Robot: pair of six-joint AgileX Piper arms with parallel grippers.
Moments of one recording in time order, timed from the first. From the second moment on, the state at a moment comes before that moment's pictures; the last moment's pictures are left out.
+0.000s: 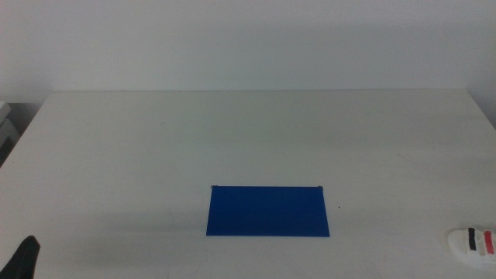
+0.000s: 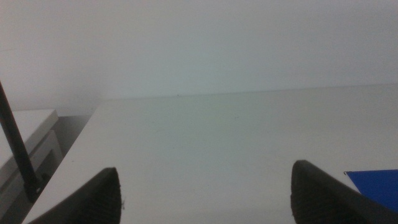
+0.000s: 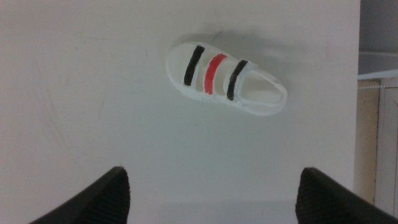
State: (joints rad) left arm -0.03 -0.01 0.03 -0.07 0.11 0.08; right arm 0.00 1.03 -0.98 -0.06 1.25 0.03
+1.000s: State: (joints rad) left arm -0.03 -0.01 0.03 -0.07 0.11 0.08; right arm -0.20 1.31 -0.98 0.06 1.21 -1.10
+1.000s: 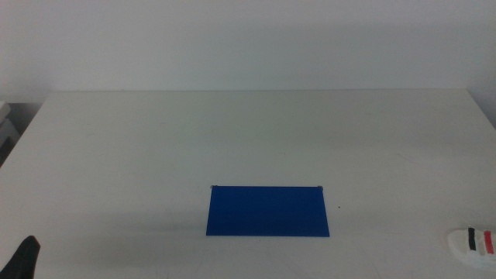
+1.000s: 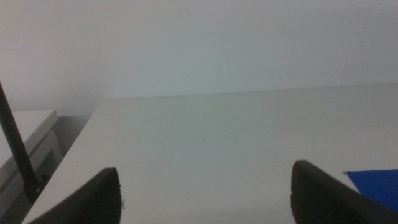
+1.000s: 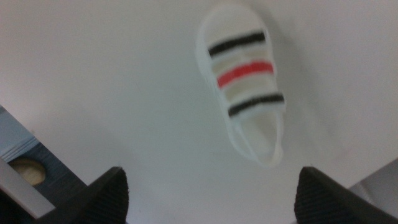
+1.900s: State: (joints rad) left arm -0.03 -0.01 0.03 -0.07 0.11 0.08; right arm -0.27 1.57 -0.83 0.01 0.75 -1.20
